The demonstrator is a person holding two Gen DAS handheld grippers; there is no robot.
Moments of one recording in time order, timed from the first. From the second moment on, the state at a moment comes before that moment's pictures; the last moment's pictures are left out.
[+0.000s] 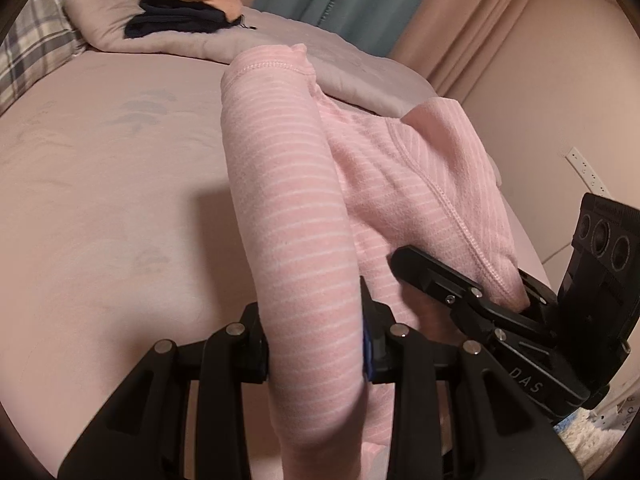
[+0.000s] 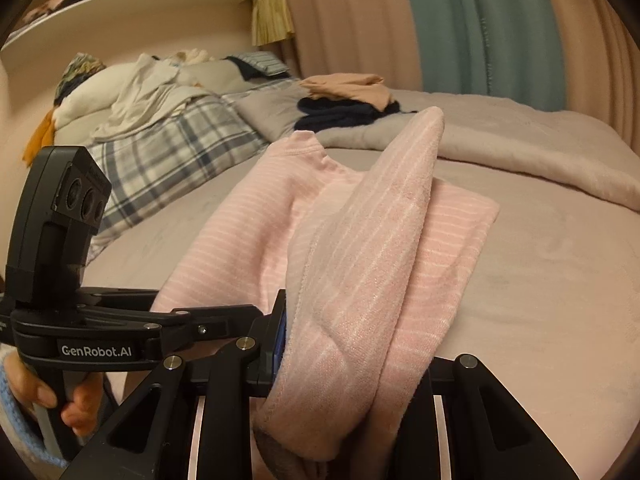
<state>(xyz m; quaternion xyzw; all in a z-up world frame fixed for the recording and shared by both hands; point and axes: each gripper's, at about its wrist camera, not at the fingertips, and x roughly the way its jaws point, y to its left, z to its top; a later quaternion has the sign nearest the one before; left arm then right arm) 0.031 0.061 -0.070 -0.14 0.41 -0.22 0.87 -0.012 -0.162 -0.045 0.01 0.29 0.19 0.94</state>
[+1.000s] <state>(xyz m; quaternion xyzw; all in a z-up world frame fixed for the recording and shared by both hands) 0.084 0.141 -0.080 -0.16 0.39 -0.17 0.89 0.048 -0.085 -0.050 -0.04 0.28 0.22 0.93</state>
